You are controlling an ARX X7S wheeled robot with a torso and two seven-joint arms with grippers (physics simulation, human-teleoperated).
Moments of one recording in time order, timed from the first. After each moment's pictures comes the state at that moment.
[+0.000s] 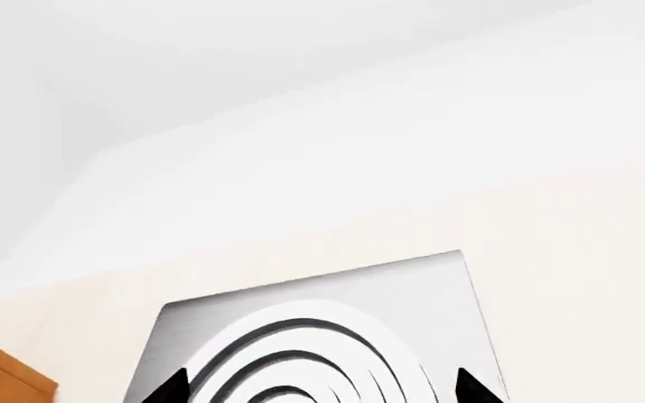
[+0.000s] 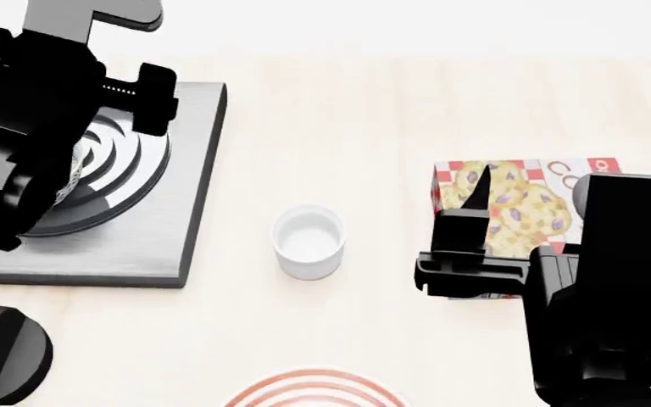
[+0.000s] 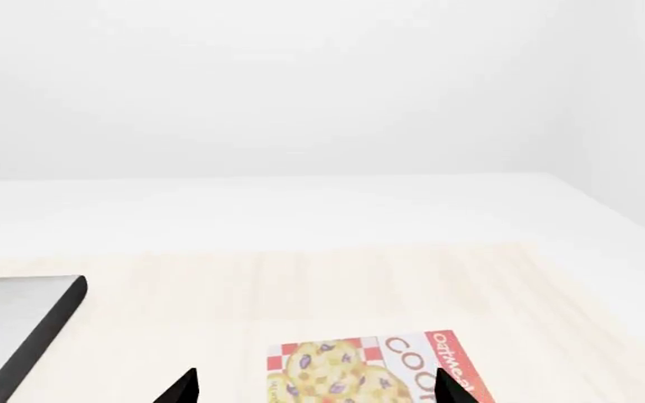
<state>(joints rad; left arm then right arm) -1.47 -0.06 0.54 -1.07 -0.30 -0.59 -0.19 0.61 0.31 0.13 -0.72 0.64 1.26 0.41</state>
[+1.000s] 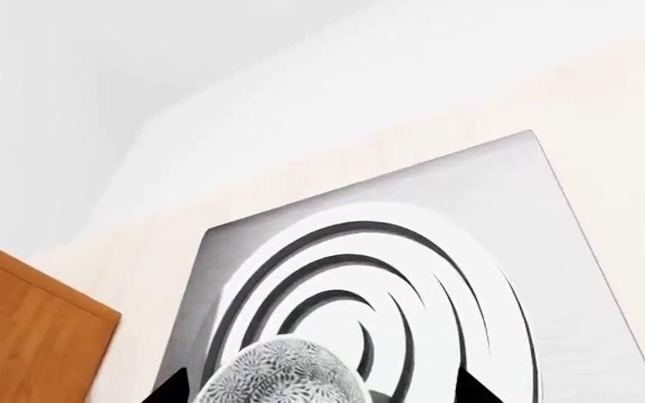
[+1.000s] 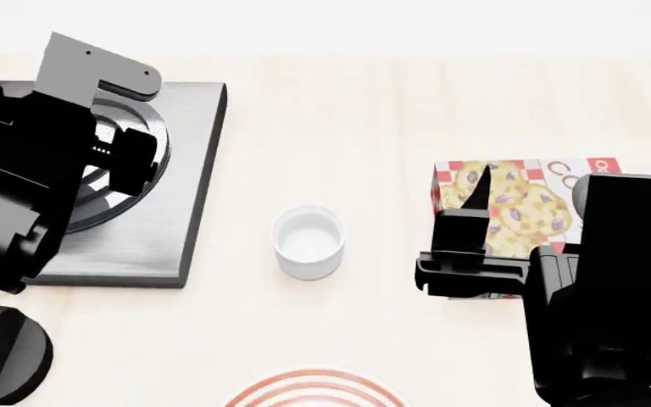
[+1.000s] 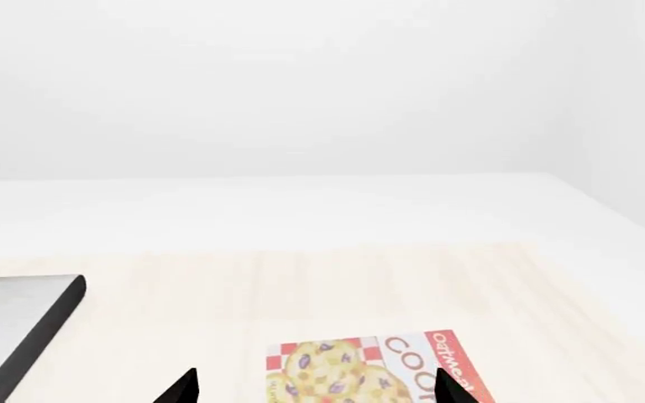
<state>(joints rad) -1.41 -0.07 0.63 -1.16 -0.26 -0.59 -0.24 0.61 0.33 0.12 -0.70 0.66 1.23 0.43</state>
